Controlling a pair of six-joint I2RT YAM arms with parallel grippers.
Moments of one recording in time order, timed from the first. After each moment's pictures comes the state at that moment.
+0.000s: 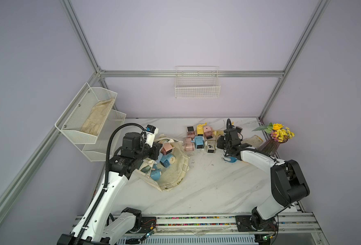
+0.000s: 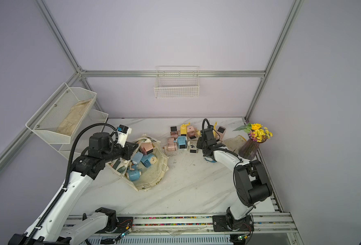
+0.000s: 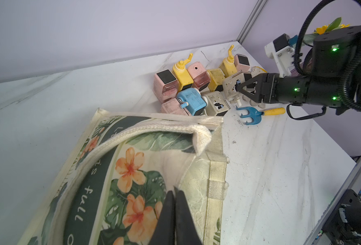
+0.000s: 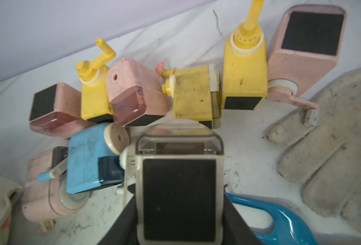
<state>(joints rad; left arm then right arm) -0.21 1.01 1.06 -0.62 0.34 -0.02 0.31 1.65 1.03 -0.12 0.18 0.50</state>
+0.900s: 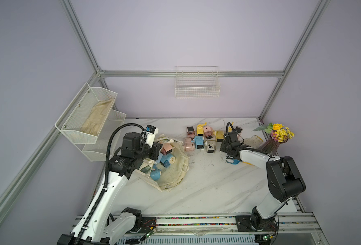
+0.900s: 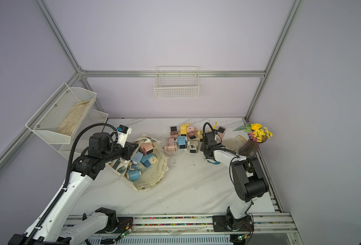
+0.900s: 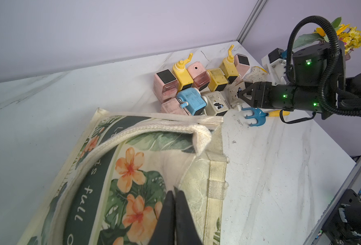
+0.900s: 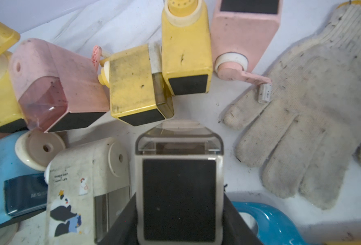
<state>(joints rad) -0.21 1.01 1.06 -0.62 0.34 -0.02 0.28 1.68 1.00 -0.17 0.30 0.56</state>
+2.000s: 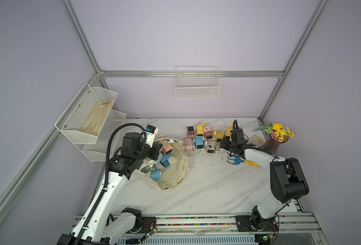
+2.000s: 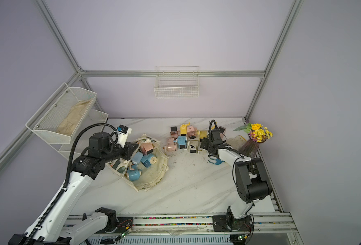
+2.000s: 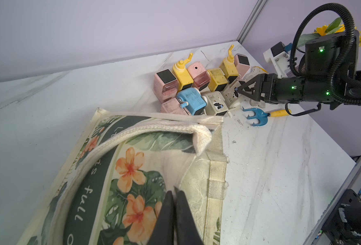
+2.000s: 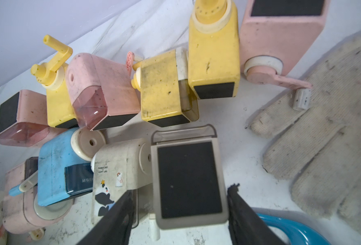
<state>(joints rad) -0.21 1.01 1.06 -0.62 0.34 -0.02 0.21 1.66 1.00 -0.12 0.05 0.53</state>
